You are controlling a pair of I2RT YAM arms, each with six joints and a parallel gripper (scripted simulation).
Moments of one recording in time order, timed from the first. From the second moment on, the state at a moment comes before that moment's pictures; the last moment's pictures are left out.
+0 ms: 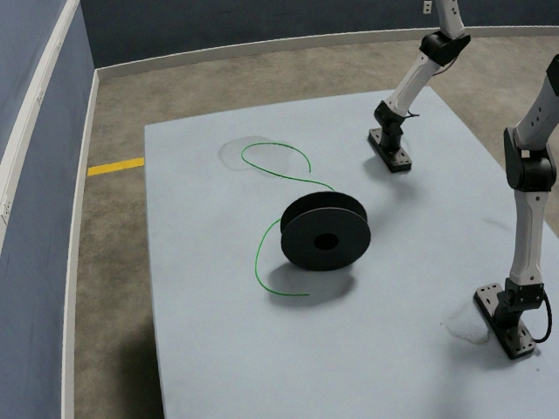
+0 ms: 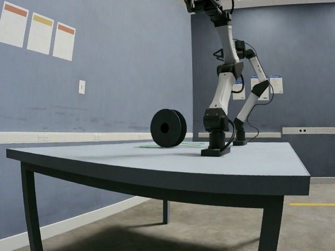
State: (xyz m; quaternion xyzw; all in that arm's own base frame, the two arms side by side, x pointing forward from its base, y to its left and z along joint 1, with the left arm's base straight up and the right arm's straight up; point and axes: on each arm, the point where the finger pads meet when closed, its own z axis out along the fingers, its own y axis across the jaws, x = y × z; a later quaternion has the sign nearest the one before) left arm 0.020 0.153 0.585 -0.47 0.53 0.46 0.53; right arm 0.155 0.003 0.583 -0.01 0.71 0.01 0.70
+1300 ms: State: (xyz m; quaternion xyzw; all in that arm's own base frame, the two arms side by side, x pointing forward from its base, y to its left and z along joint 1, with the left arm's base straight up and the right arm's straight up) left arm 0.002 0.155 0.584 -0.50 0.50 0.49 0.50; right arm 0.157 0.000 0.581 0.00 0.71 0.00 0.70
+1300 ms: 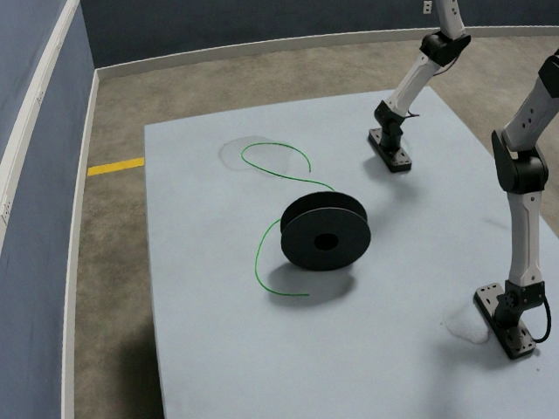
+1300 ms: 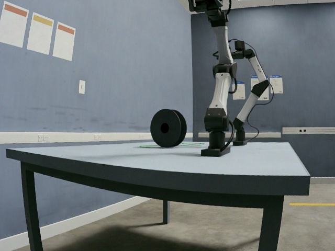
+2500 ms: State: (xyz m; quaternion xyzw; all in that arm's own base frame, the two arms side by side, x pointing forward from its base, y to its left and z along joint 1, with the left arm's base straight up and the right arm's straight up) left arm 0.004 0.315 0.481 -0.53 0.53 0.47 0.47; right arm 0.317 0.001 0.477 0.00 0.75 0.00 0.66
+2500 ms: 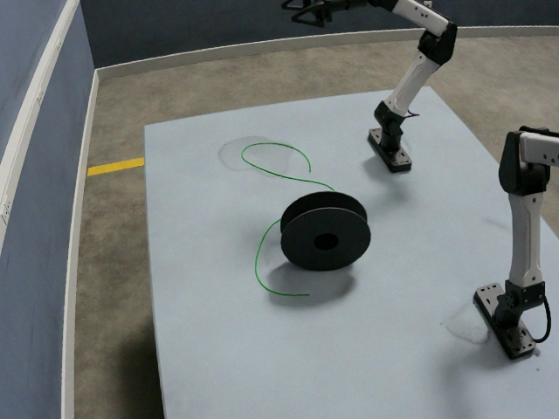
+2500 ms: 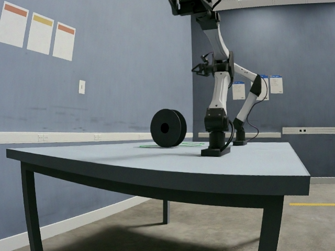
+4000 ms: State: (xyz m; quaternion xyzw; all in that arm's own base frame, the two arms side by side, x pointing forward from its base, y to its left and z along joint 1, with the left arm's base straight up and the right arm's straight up) left arm 0.005 0.379 0.396 -0.50 0.51 0.49 0.50; right arm 0.380 0.001 0.393 0.00 0.72 0.00 0.70
